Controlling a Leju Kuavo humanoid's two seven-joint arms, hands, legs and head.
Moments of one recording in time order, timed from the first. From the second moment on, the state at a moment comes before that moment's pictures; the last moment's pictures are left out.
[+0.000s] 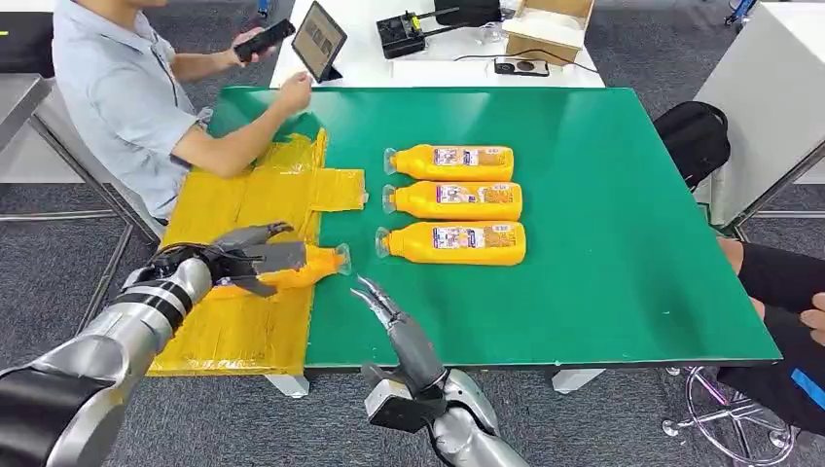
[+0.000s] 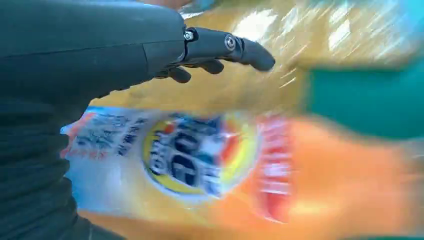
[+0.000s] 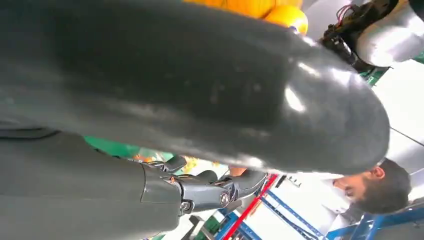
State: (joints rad) left arm -0.88 0.06 -0.36 -0.37 -0.96 -0.20 -0.44; right arm -0.20 0.21 0.50 -0.96 0.40 -0.31 -0.66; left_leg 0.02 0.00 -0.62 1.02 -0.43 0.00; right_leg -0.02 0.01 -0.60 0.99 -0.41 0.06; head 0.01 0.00
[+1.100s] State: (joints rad) left arm -0.65 0.13 -0.29 -0.75 -0.51 -0.18 -0.56; right arm -0.20 0.20 0.55 -0.96 0.38 -0.38 -0.66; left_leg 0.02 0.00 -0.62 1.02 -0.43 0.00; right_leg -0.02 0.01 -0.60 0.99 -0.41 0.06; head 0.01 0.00
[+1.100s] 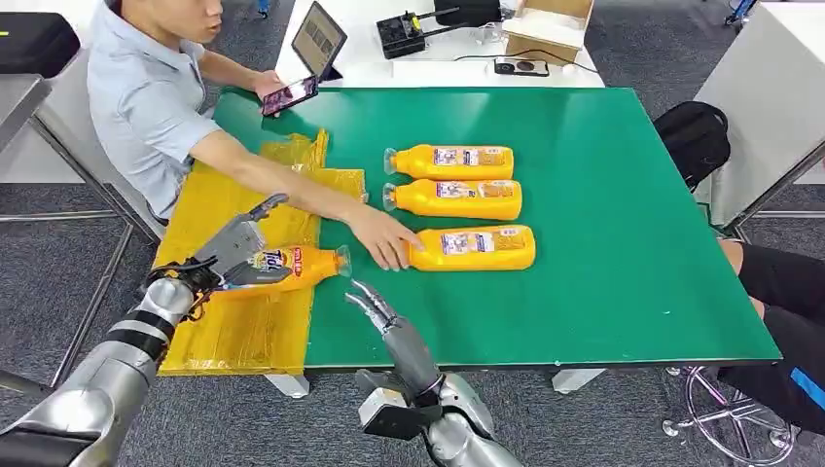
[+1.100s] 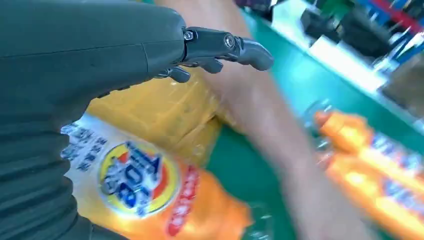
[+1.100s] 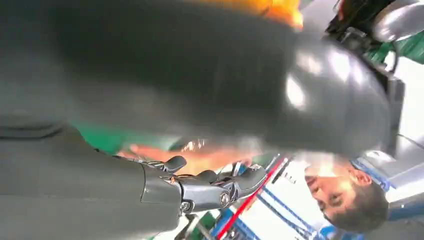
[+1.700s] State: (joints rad) left arm 0.03 -0.12 -0.08 -1.48 -0.03 0.12 -0.58; right arm 0.08 0.06 0.11 -1.38 0.56 -0.54 -0.65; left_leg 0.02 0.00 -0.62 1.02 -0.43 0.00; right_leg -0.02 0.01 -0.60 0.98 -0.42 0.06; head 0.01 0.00
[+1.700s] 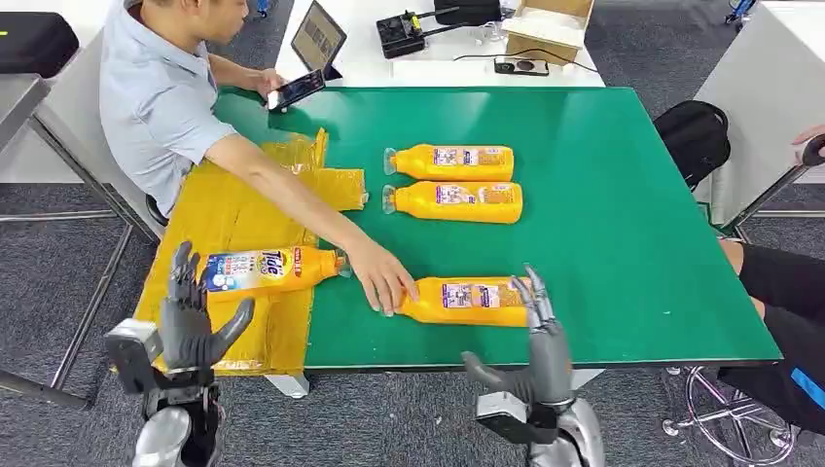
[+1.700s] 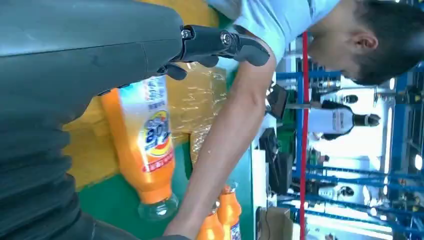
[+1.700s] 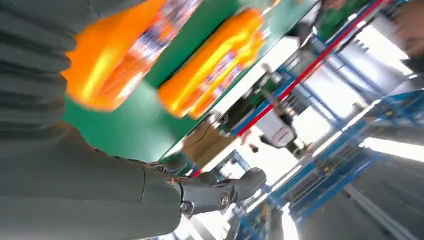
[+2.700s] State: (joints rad) left arm 0.02 -0.18 -0.12 -1.49 -0.09 0.16 -0.50; right arm -0.23 -0.02 0.01 -0.95 0.76 -0.43 -0.42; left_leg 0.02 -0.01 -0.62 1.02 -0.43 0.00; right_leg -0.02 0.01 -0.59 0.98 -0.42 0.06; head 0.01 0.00
